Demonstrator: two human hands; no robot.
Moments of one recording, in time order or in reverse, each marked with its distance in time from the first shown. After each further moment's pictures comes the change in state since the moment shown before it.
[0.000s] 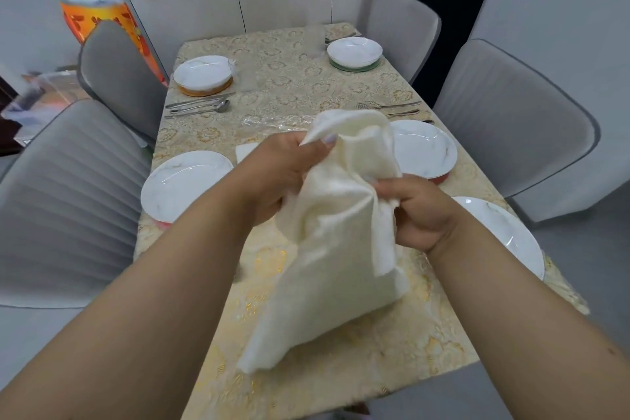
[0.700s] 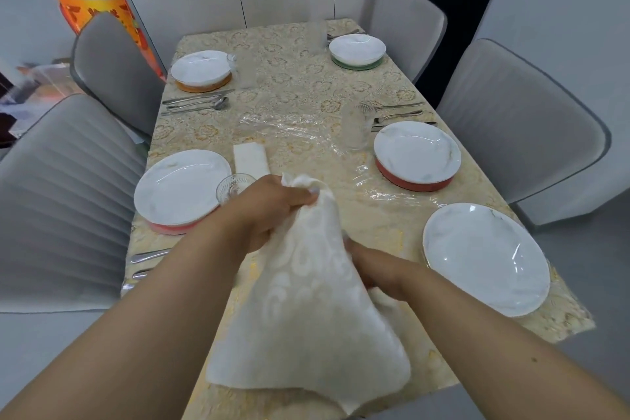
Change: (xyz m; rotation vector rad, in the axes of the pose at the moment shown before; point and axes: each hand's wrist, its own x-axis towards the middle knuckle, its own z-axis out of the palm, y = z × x) left_hand 0.009 -0.036 -0.009 0.099 0.253 -0.353; right_hand 0.038 0.089 -0.051 -0.779 0.123 0.509
